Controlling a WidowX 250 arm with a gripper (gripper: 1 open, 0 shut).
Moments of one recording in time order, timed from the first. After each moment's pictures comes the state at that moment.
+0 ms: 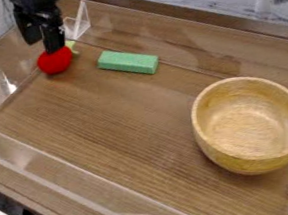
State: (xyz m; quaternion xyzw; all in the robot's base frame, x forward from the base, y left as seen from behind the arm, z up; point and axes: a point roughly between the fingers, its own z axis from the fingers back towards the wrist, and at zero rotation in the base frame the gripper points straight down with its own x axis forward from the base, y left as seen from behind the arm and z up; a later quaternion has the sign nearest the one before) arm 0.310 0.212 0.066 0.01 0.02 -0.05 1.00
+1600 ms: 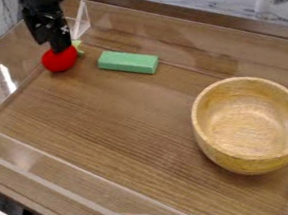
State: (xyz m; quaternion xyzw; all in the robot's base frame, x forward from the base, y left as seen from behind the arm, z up) arm 0.321 0.210 0.066 -0.02 -0.02 -0.11 0.99
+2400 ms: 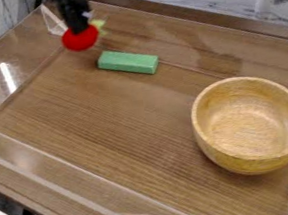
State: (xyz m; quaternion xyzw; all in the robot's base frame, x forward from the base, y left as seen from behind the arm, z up) arm 0.369 0.151 0.090 -0.02 -0.04 -0.20 0.98
